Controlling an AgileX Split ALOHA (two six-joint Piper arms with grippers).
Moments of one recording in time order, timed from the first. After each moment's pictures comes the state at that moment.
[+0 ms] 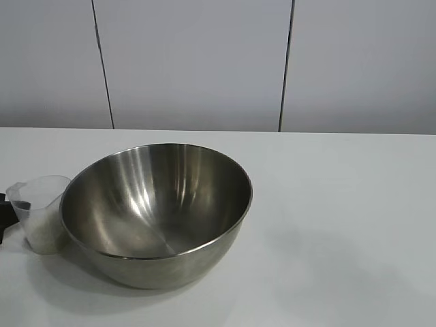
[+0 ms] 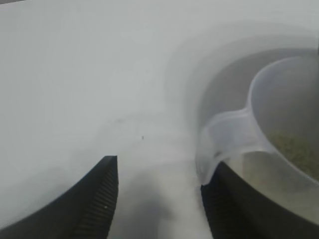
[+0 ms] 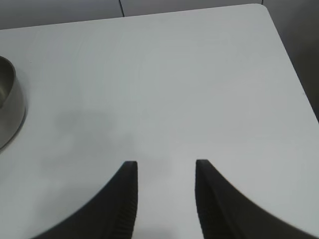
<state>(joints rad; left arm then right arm) 0.22 2.12 -0.45 0.69 -1.15 0.03 0.04 -0.02 -0.47 -0.08 1.08 0.10</state>
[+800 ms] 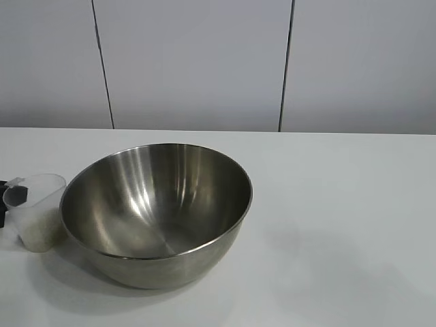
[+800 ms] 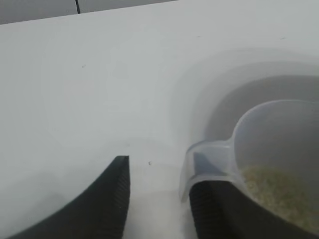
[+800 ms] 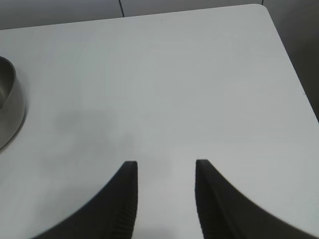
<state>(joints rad) 0.22 2.09 -0.47 0.73 -1.15 -0.02 0.04 -0.02 -0.47 -0.08 1.08 0.10</state>
